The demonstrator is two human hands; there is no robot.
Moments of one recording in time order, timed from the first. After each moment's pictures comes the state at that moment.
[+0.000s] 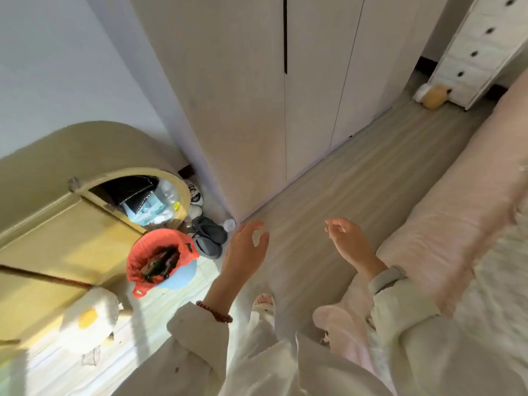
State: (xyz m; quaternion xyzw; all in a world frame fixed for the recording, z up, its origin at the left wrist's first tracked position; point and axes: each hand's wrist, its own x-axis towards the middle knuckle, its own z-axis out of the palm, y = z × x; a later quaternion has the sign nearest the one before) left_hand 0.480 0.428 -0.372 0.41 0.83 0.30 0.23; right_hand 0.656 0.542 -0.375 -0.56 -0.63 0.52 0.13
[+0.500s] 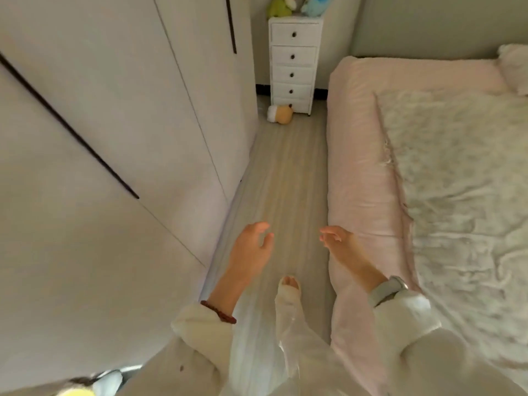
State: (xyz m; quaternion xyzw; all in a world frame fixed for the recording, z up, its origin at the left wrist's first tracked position) left_hand 0.505 0.817 -0.353 0.67 0.61 0.24 0.36; right_hand 0.699 0.793 -0.367 -0.74 -0.43 0.43 0.30
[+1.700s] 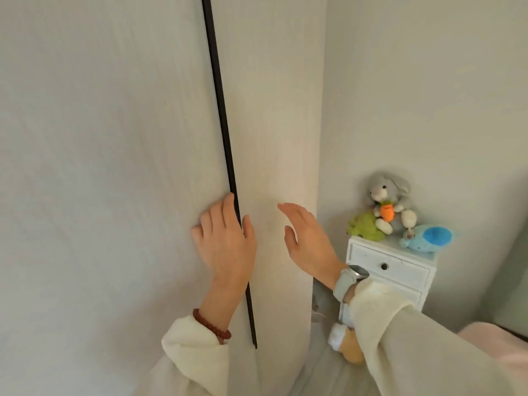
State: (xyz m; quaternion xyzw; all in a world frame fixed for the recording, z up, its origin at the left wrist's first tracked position) left_hand 0.620 1.688 -0.092 0.49 0.71 0.41 -0.29; right_hand 0.750 1.749 -0.112 -0.37 -0.83 0.10 0.41
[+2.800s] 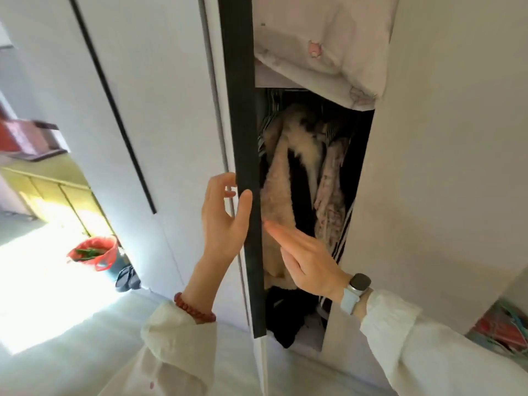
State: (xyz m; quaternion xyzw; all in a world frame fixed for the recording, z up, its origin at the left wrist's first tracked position) left_hand 0.820 1.515 -0.112 0.17 0.73 0.50 -0.44; right_hand 0.831 1.675 -0.172 0.39 -0.83 0.30 0.25
